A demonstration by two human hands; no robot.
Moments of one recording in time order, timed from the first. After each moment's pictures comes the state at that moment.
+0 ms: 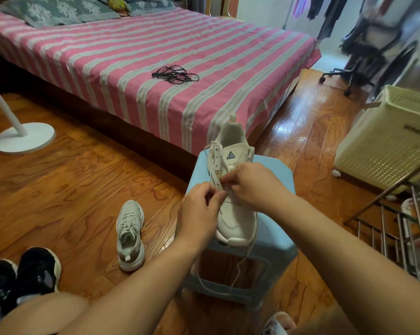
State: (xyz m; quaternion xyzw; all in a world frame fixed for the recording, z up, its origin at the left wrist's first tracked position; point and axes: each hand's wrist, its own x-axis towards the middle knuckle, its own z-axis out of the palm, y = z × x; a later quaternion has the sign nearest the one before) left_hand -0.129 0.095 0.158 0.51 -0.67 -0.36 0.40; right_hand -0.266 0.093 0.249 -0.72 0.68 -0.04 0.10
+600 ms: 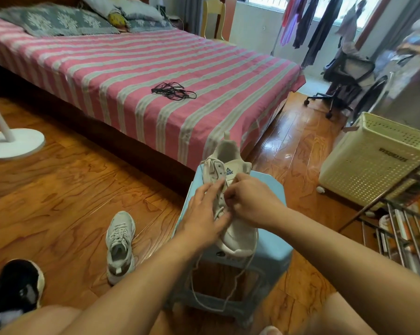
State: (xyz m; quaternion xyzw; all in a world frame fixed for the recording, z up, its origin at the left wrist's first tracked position) left_hand -0.120 0.078 0.157 0.43 -0.76 -0.37 0.32; right_hand -0.265 0.100 0.252 -0.75 0.66 -0.05 0.07
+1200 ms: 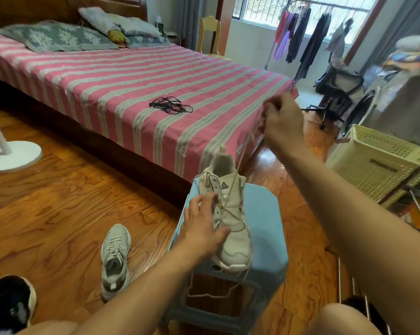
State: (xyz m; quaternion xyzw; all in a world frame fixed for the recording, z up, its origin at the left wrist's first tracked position) left_hand -0.127 0.087 0.186 0.48 -0.74 -0.38 0.29; right_hand -0.297 0.032 0.370 -0.53 0.67 -0.52 0.07
